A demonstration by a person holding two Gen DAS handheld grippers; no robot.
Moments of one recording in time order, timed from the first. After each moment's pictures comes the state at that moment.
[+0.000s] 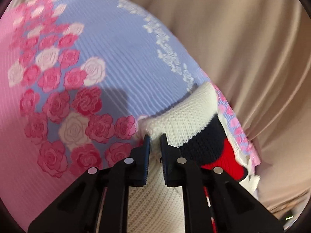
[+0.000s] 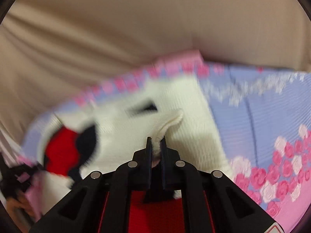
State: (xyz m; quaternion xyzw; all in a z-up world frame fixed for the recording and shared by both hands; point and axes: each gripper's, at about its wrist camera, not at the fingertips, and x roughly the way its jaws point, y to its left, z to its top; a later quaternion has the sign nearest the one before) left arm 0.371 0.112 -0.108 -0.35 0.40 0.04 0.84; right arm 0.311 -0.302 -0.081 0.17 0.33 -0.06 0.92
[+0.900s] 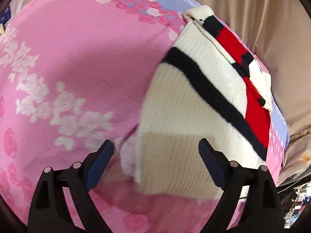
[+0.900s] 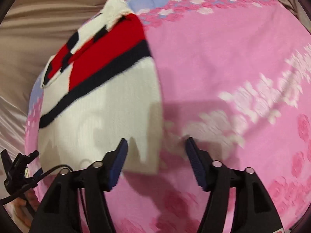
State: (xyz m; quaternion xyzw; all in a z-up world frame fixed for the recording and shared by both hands) left arm 0.130 0.102 -0.133 -0.24 0.53 -0.01 0.81; right arm 0.025 -0.290 -0.171 0.29 0.48 -0.09 0.82
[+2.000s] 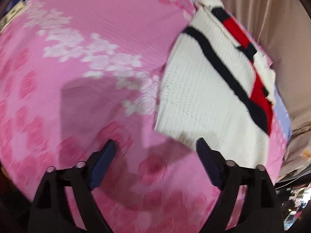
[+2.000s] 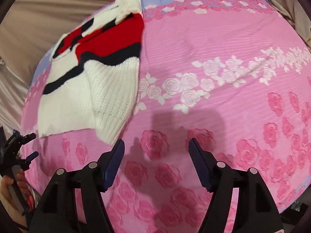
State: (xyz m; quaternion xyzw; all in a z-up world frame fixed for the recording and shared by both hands) left arm 0.073 0.098 -0.138 -0.24 0.55 0.00 0.80; right arm -0.054 -0.277 -0.162 0.22 0.52 -0.07 0.82
